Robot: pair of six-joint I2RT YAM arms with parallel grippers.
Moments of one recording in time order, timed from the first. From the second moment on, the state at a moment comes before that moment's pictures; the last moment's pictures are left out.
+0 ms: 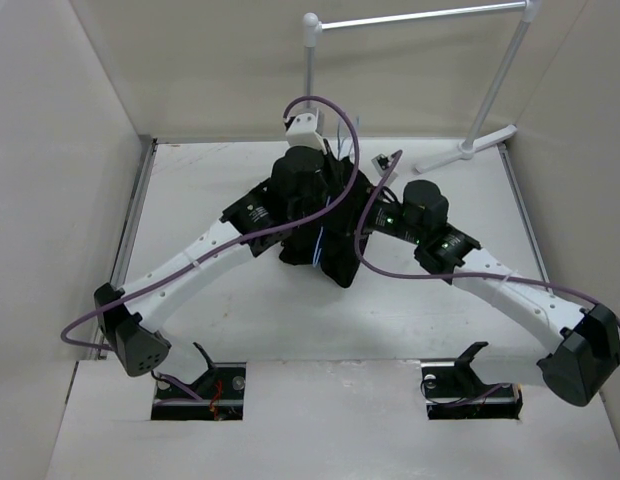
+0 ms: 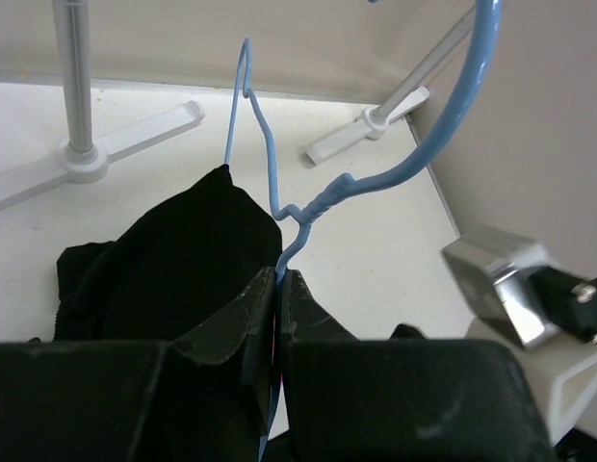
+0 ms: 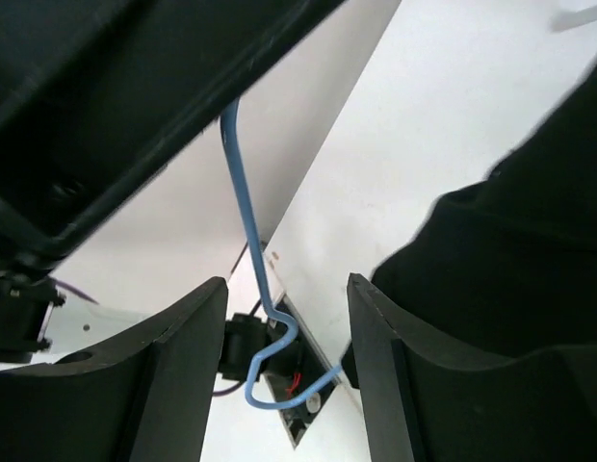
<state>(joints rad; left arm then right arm) -0.88 1.43 1.51 -0.29 -0.45 -0.54 0.66 1.23 0.99 0.14 -0.39 0.85</state>
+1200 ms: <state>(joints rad) -0.80 1.44 1.62 -0.18 -0.43 -0.57 0.55 1.19 1.20 0.01 -0.38 0.72</state>
